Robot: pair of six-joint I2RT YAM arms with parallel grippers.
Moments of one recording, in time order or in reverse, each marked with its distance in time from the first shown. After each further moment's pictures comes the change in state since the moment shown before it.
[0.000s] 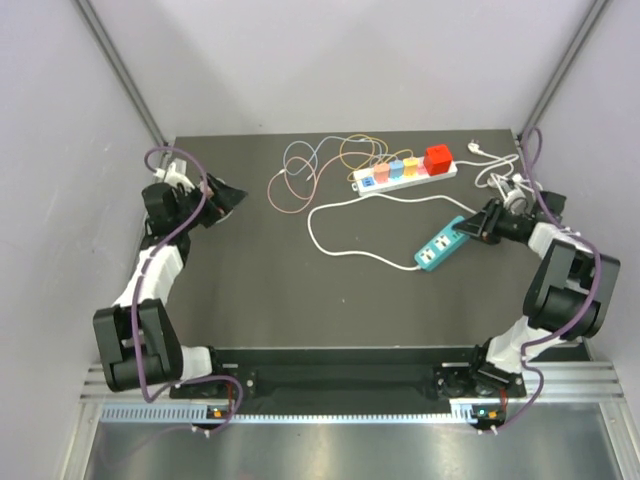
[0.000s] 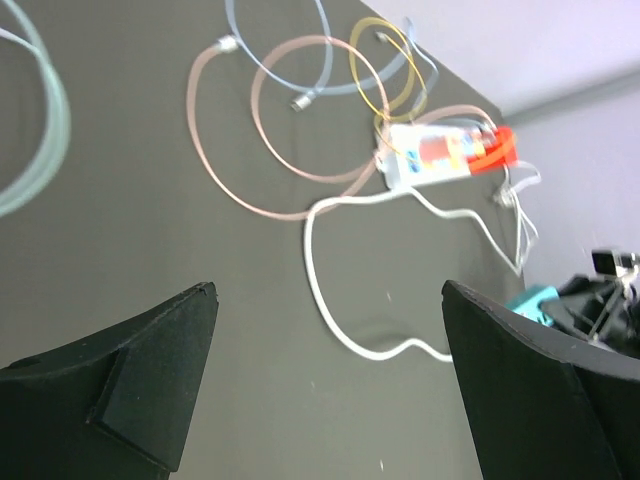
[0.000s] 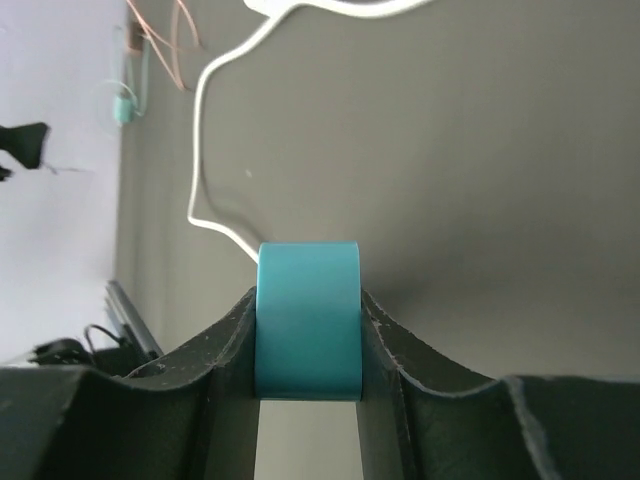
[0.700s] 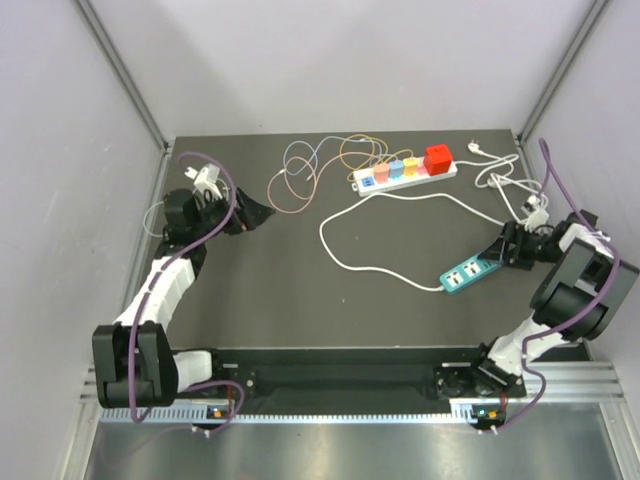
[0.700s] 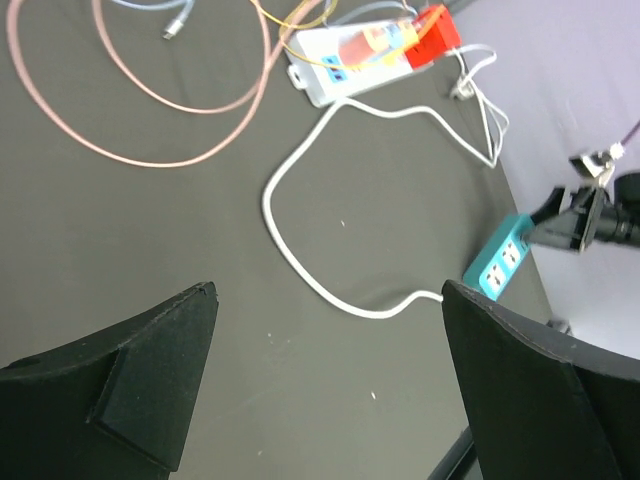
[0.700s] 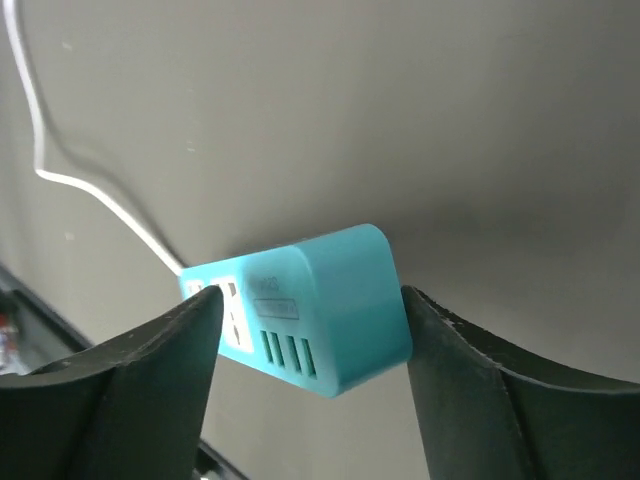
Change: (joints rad) left arm -0.152 -0.130 -0.092 0.002 0.090 0.103; right arm -0.251 0.018 0.103 -0.619 0.179 -0.673
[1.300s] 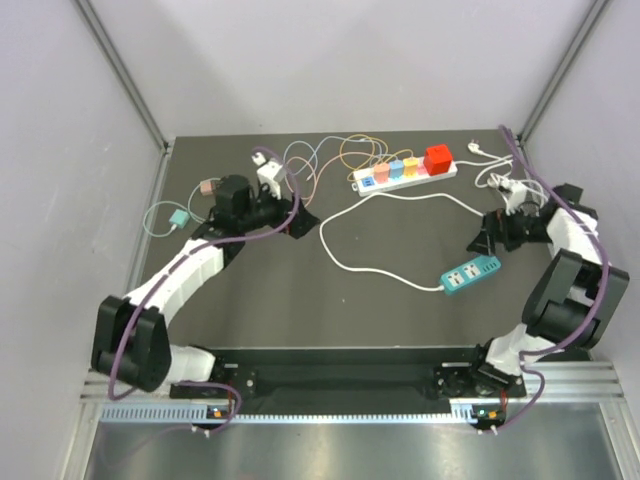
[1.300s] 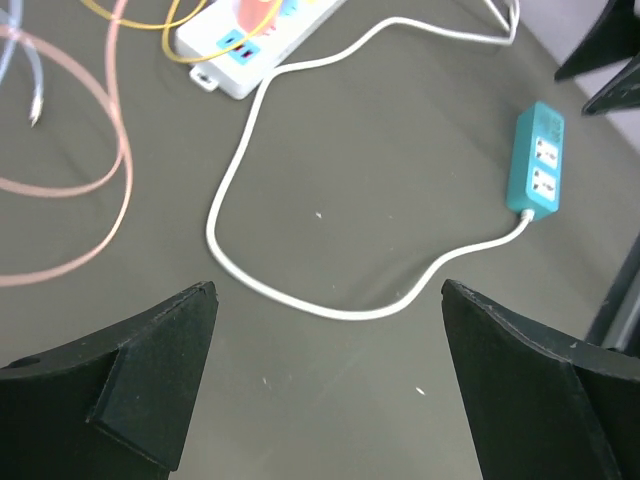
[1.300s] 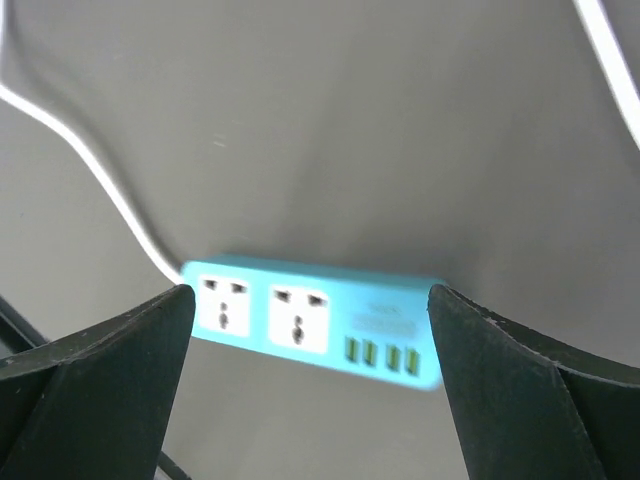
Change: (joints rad) left arm -0.363 0.077 0.135 -0.072 -0.160 0.342; right arm 0.132 -0.066 0.117 -0.109 0.048 -0.273
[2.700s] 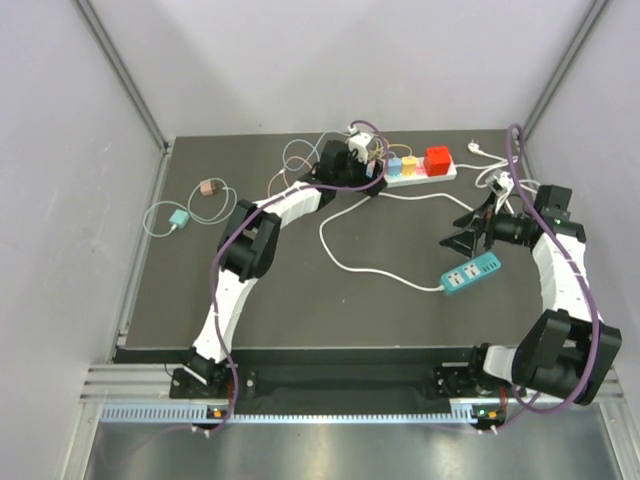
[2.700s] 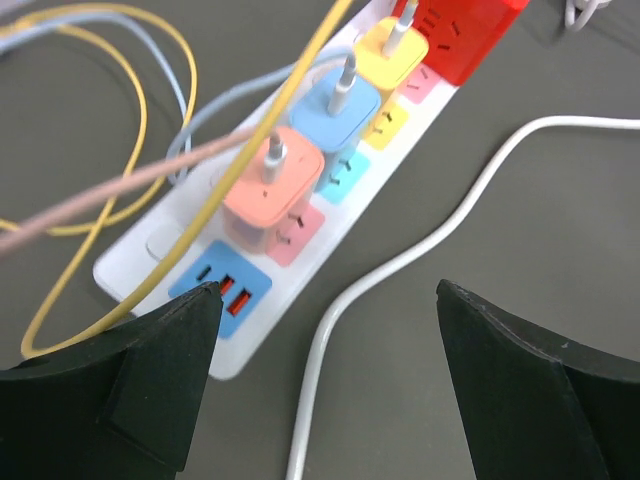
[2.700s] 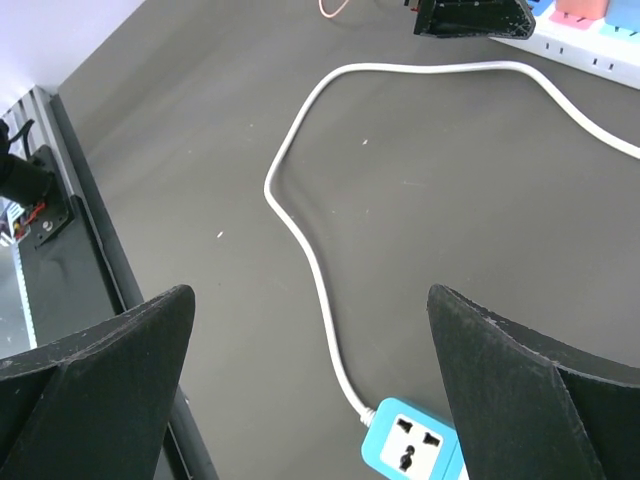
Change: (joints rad) left arm -0.240 1.123 1.037 0.056 -0.250 0.076; right arm 0.174 -0.345 -0.139 0.128 -0.418 0.155
